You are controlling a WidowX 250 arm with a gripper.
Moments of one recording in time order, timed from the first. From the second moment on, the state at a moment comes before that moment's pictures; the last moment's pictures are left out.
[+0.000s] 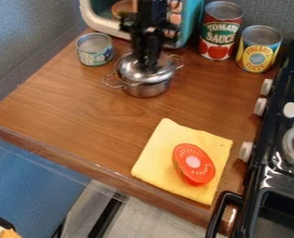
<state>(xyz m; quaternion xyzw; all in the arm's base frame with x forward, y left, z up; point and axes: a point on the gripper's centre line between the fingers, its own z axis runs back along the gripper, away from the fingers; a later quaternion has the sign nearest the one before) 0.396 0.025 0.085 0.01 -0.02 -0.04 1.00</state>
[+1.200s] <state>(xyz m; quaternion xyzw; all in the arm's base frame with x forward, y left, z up) 0.400 -0.056 0.048 0.02 -0.01 -0.16 0.99</state>
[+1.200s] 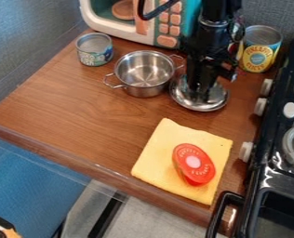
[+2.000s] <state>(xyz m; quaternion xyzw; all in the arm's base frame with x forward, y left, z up) 0.385 -0.051 0.093 0.05 -0.05 -0.14 0.99</state>
